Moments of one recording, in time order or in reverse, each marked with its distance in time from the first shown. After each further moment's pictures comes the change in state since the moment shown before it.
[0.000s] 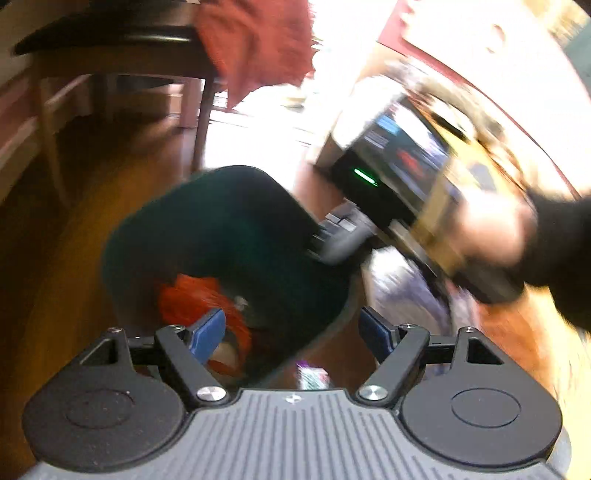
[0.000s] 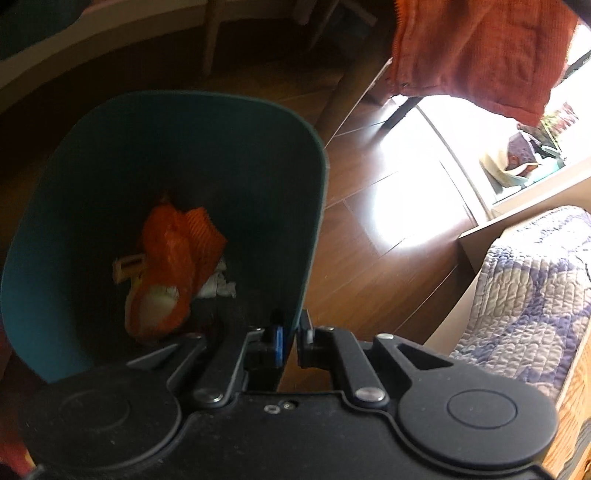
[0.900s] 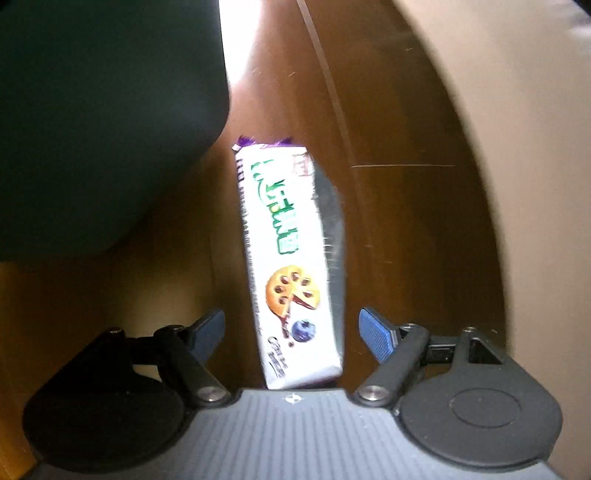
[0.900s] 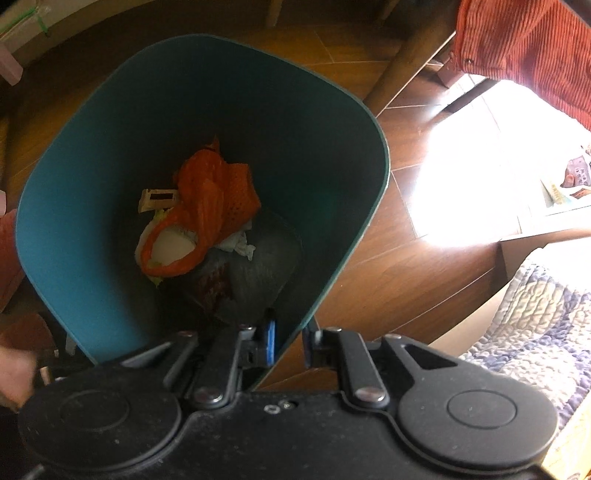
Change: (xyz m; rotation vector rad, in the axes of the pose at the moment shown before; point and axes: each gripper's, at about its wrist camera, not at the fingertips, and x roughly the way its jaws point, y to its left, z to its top) left arm 0.300 -0.052 -0.188 0.153 0.537 0.093; right arm 0.018 -0.017 -0.006 -0.186 0.123 0.144
